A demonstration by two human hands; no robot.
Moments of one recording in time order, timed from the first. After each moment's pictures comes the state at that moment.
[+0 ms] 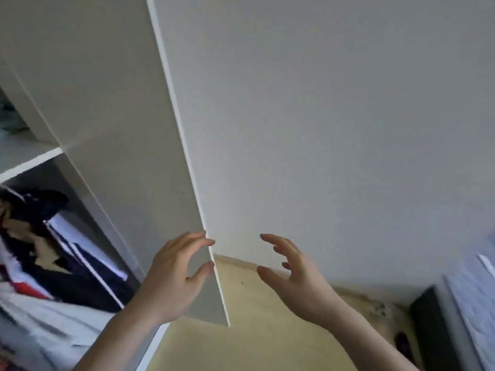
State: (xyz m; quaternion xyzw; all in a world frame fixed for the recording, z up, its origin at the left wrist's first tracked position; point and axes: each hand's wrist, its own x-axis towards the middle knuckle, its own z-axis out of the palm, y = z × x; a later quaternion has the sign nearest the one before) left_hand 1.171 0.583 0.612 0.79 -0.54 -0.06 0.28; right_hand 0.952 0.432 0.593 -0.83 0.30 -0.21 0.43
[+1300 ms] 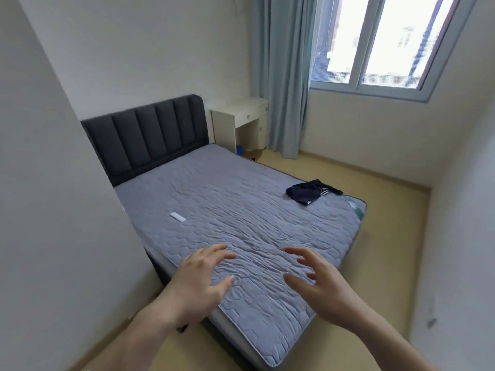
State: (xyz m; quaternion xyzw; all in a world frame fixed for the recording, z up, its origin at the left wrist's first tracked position) left_hand 0.374 0.389 0.587 0.32 -0.91 -0.25 0.11; right_hand 0.140 0.560 0.571 -0.49 0.74 -0.38 0.25
